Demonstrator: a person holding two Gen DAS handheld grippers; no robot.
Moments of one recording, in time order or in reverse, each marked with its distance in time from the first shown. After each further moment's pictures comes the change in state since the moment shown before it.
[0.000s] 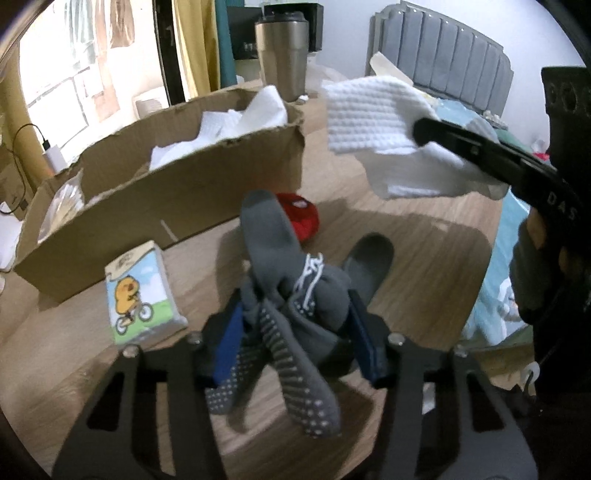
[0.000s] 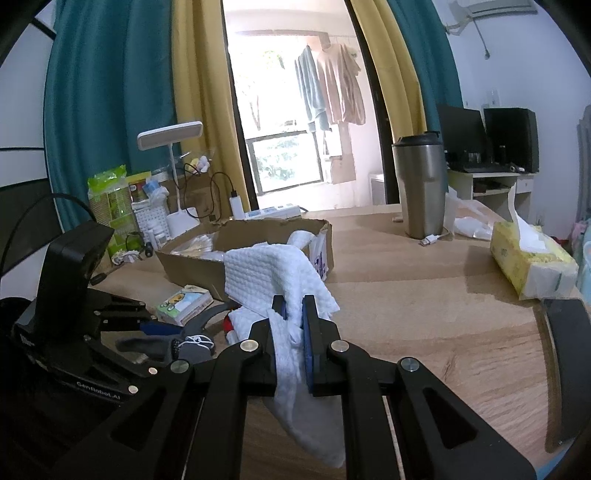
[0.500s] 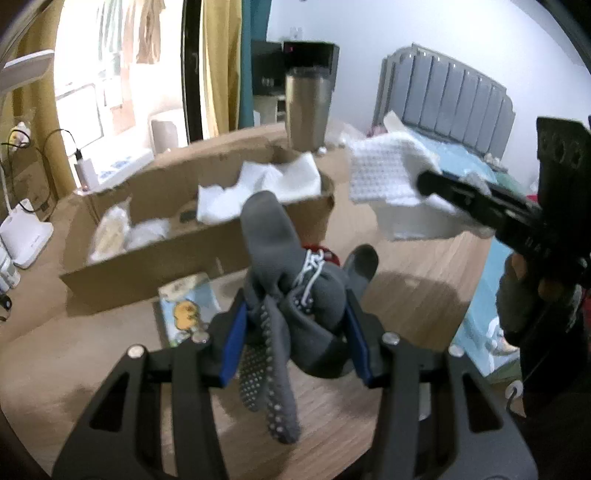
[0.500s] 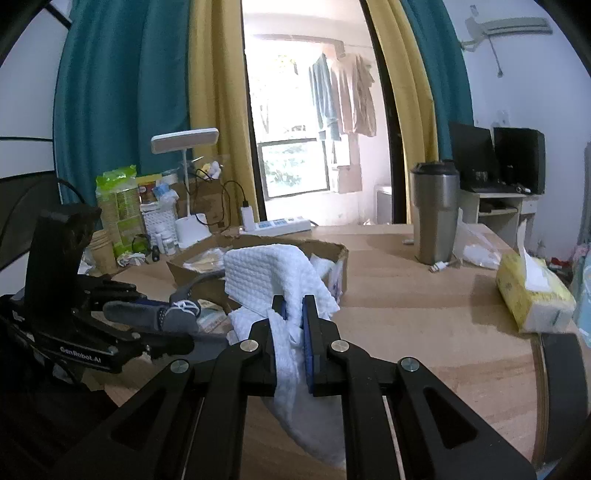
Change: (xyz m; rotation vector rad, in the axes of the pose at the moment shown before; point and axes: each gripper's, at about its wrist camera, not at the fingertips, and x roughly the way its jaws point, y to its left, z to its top) left arm -0.055 0.032 -0.002 -0.078 -0.159 -0.012; right arm 0.000 0.022 0.023 -0.063 -0.024 0.007
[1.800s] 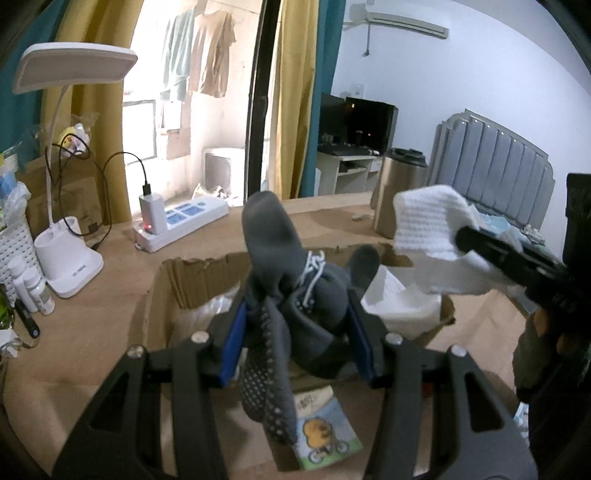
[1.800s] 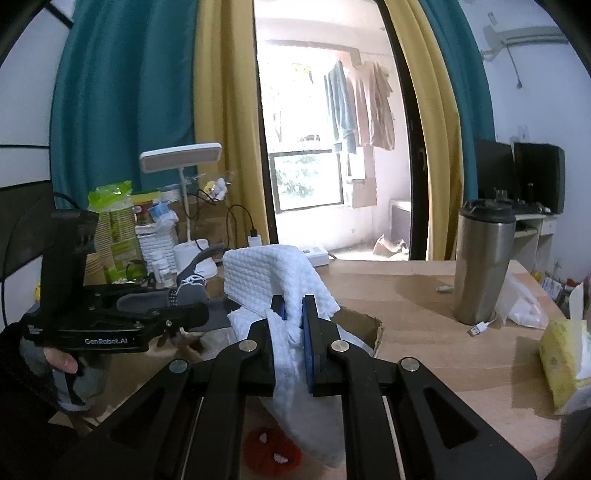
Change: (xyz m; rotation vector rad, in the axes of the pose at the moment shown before) left arm 0.003 0.098 0.053 -0.157 -0.228 0.142; right arm 0.083 0.007 0.062 -0.022 -0.034 0.045
